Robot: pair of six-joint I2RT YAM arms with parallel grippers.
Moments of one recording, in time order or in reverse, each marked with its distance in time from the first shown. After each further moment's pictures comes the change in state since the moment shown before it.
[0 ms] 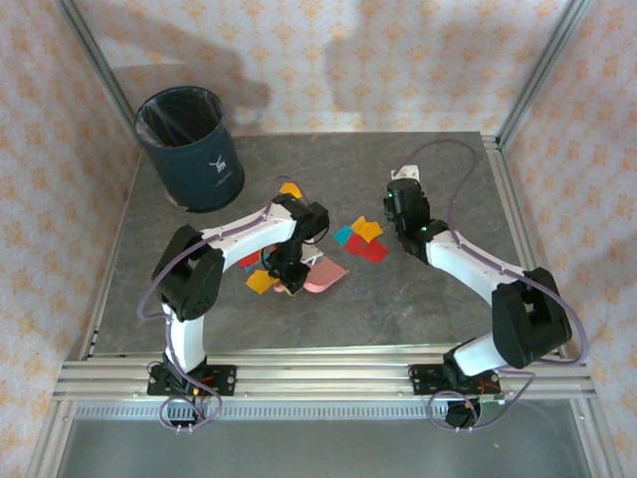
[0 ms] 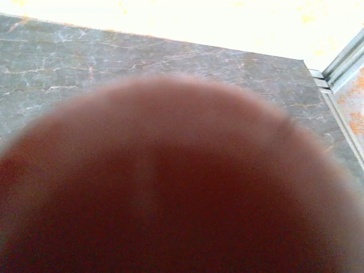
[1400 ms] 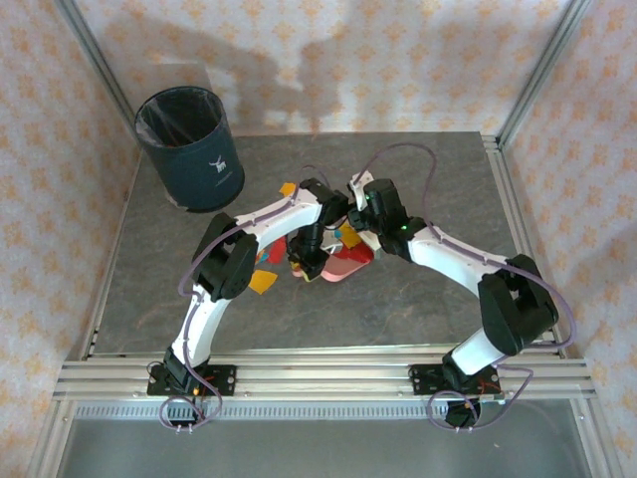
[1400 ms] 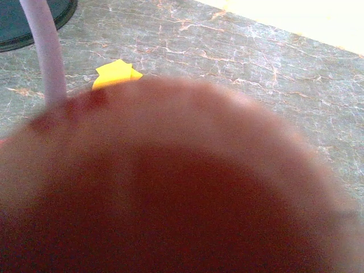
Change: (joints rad) left arm -0.001 0.282 0.369 -0.138 0.005 0.088; right arm 0.113 0.074 0.073 -0.006 -0.415 -0.086
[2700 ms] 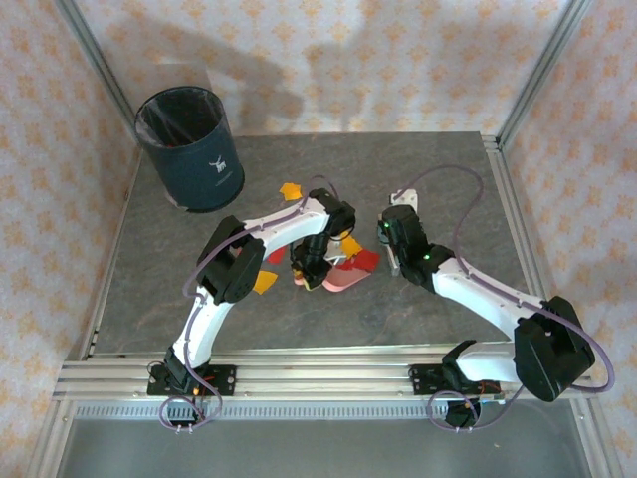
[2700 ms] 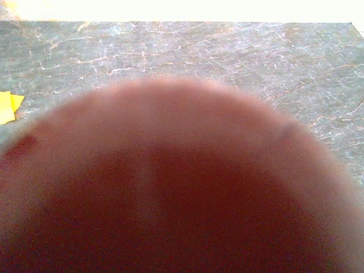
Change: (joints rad) left arm -0.058 0.009 -0.049 0.018 -0.023 0.030; right arm 0.016 -0.272 -0.252 -0.016 0.398 0.310
